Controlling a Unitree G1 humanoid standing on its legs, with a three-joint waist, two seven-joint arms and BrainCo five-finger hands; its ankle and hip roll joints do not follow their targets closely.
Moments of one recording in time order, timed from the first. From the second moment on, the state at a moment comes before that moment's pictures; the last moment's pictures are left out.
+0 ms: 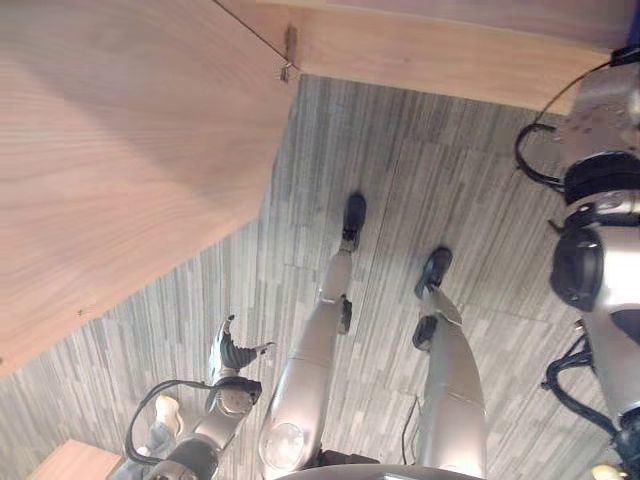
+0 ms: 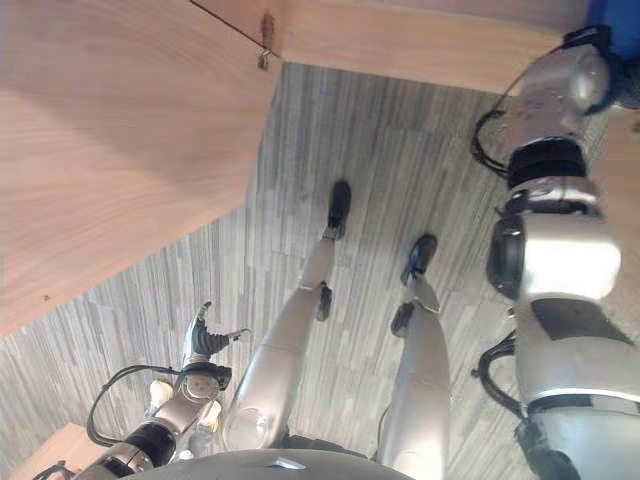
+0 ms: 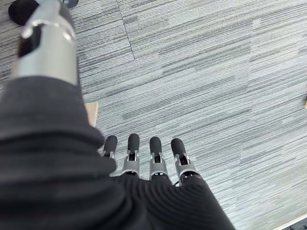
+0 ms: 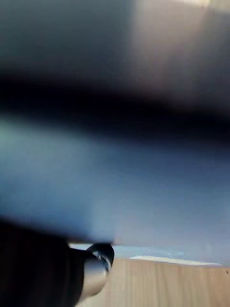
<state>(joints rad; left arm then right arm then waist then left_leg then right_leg) -0.09 0.26 -0.45 0.78 -0.08 -0.14 0.40 -1.46 -0.60 -0.05 1.22 1.09 -0.39 -0.83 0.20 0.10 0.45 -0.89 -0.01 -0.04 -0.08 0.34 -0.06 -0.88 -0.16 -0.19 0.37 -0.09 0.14</state>
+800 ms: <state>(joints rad) -0.08 0.27 -0.47 0.81 -0.19 -0.19 0.32 -1.55 -0.72 0.39 1.41 1.11 -0.12 -0.61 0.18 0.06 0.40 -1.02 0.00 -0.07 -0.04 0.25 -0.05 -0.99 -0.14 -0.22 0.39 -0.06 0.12</state>
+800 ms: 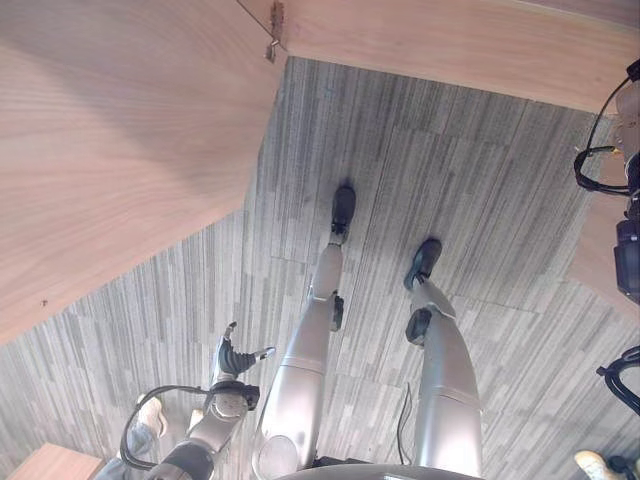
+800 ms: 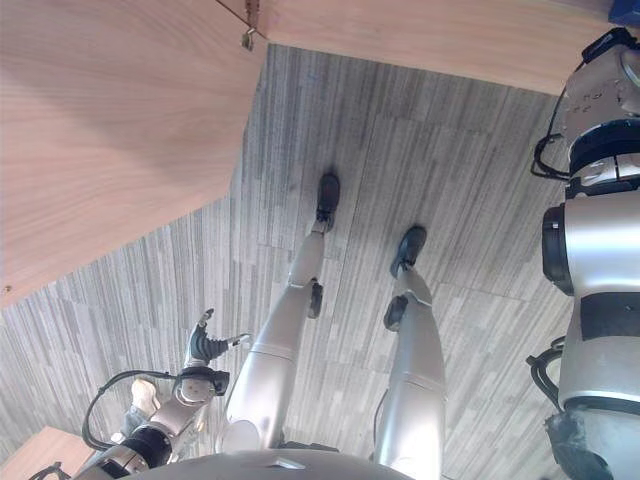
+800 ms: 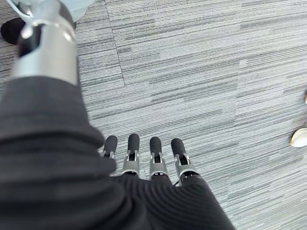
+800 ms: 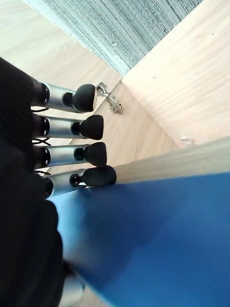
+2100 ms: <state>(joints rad) -0.31 0.32 -0.42 0.94 -0.17 -0.13 0.33 -1.48 -0.23 0.62 0.68 0.80 -0.20 -0.42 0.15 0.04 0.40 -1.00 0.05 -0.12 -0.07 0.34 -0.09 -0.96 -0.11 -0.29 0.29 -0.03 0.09</state>
